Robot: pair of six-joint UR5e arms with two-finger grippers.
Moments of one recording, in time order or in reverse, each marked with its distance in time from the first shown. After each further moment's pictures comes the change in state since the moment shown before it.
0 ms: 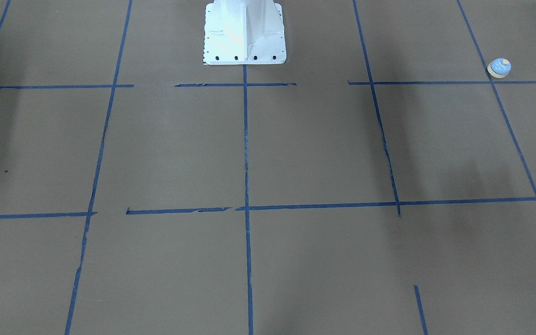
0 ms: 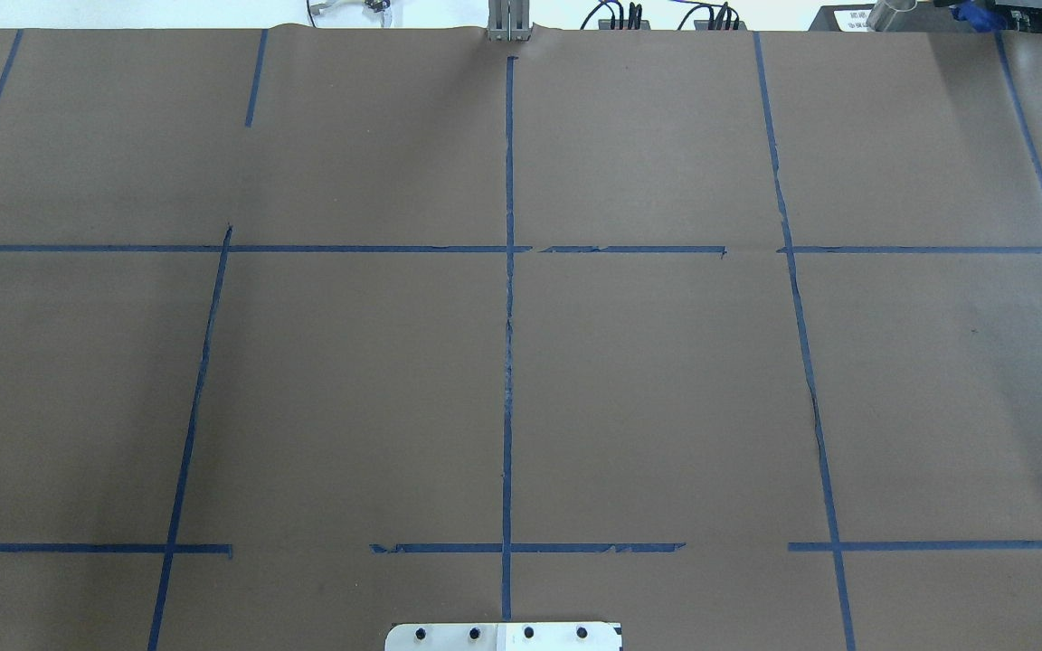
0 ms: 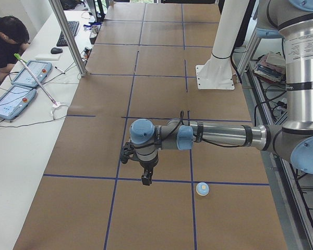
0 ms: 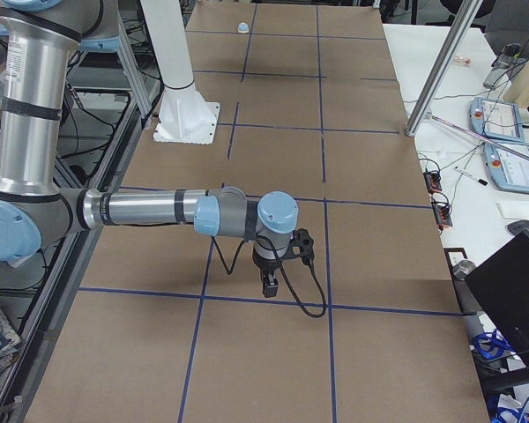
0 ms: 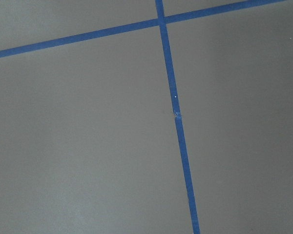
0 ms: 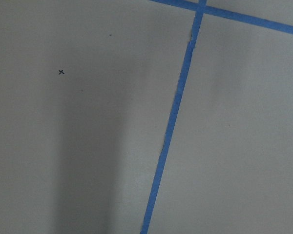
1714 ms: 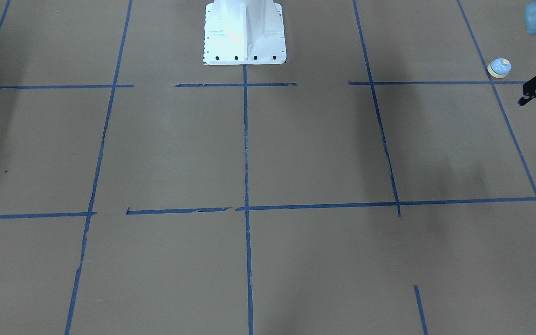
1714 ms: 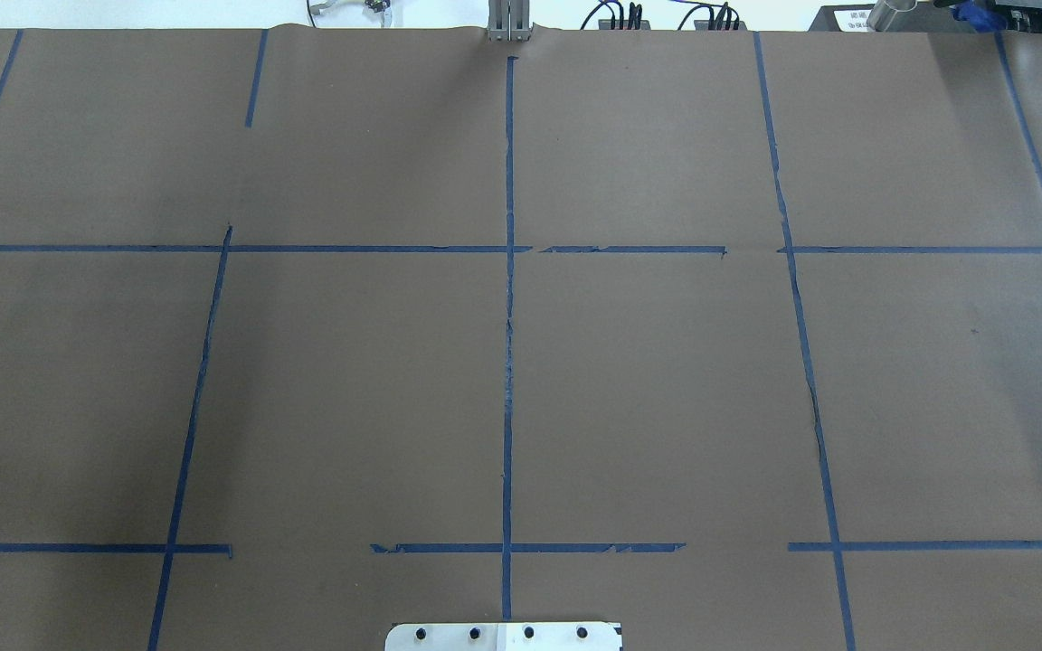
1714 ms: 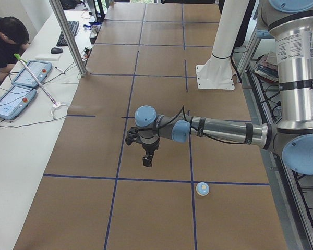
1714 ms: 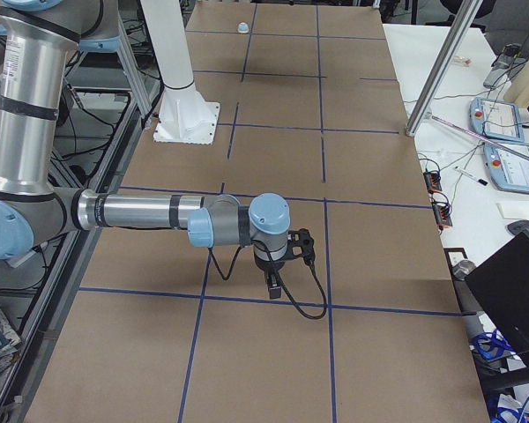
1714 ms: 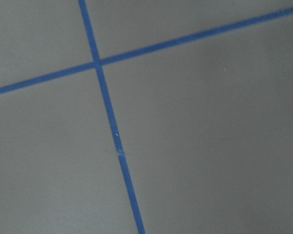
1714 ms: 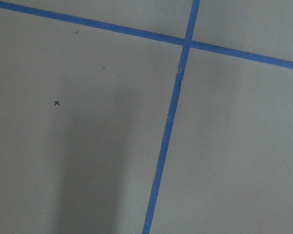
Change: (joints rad) left arm 0.276 0.074 -0.069 -0.227 0.019 -0.243; right arm 0.012 -0.033 -0.018 0.217 -0.001 0.129
